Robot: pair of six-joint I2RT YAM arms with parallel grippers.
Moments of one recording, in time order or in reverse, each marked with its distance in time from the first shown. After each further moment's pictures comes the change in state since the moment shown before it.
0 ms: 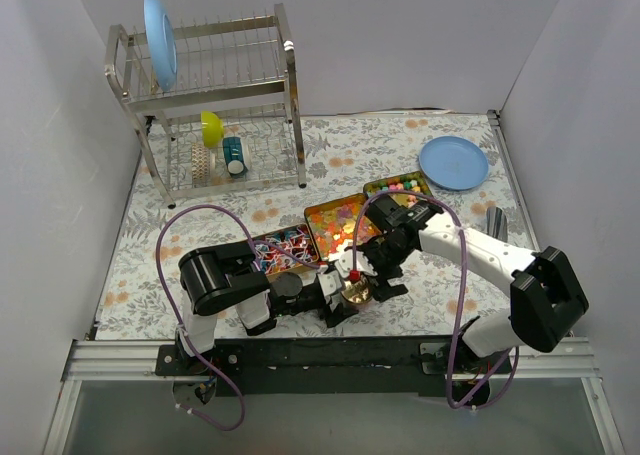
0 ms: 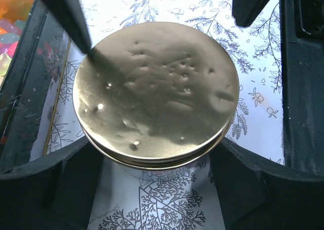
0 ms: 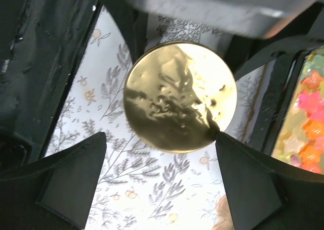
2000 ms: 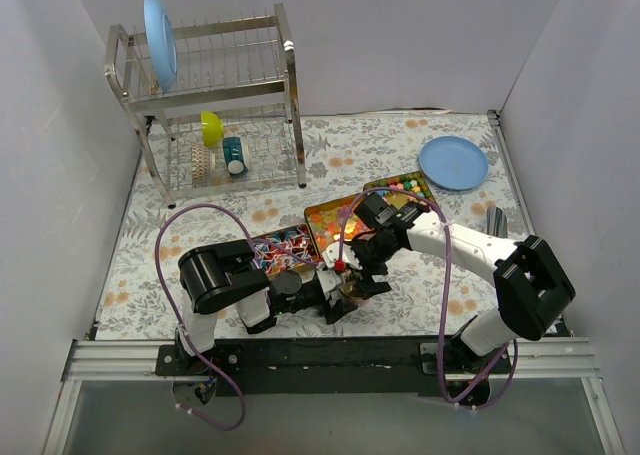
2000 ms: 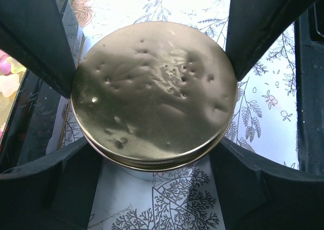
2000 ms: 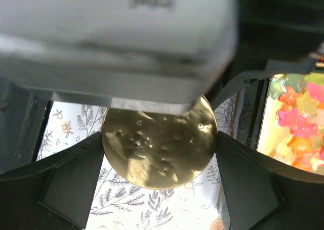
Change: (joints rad) left arm 0.019 0.002 0.005 -0.003 -0.002 0.000; right arm 0.023 0.064 -0.005 0.174 -0.029 0.145
